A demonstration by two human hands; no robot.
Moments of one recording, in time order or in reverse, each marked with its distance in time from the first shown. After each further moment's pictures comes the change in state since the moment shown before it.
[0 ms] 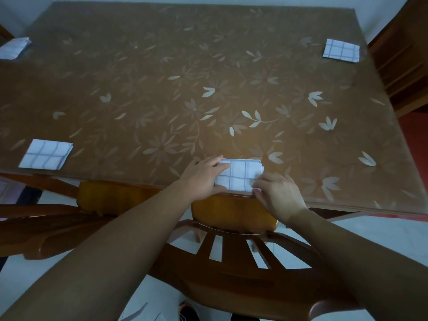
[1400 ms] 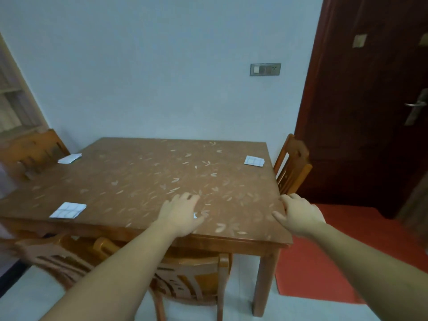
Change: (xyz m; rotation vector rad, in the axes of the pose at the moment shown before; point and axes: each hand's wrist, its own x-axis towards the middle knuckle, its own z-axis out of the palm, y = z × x) left_hand -0.182 0.301 -0.122 0.082 0.385 -0.312; right_hand -0.248 0.108 -0.291 -0.100 0.093 0.368
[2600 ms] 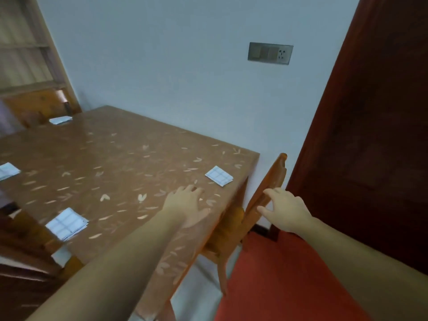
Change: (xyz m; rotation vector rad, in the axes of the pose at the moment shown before) left_hand 0.359 0.352 0.036 -0.074 -0.045 -0.351; right_hand 0.407 0.338 -0.030 -0.070 -0.140 -0.480
